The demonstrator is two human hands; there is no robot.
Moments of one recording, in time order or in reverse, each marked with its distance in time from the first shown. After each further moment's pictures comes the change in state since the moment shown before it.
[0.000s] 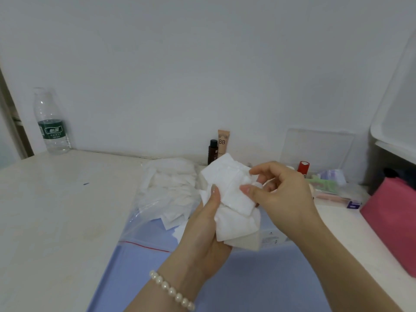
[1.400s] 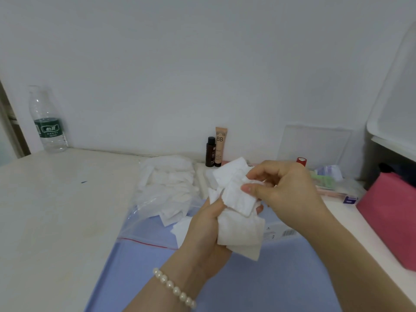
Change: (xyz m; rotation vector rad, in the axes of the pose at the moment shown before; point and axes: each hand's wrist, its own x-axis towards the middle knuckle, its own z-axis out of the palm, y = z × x) left_hand -0.002 -0.007 -0.003 0.201 -0.118 0.007; right_hand -0.001 -0.008 -0.012 0.017 -0.116 -0.013
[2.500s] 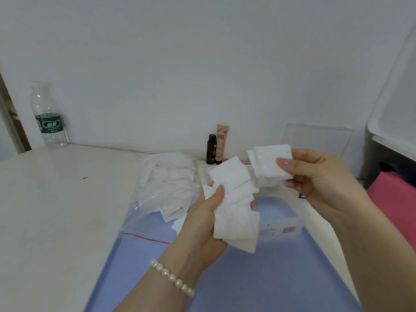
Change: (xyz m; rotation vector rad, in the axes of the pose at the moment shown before) left_hand 0.003 0.005 -0.007 -0.103 0.095 -0.027; right_hand 0.013 0.009 -0.036 0.566 0.047 0.224
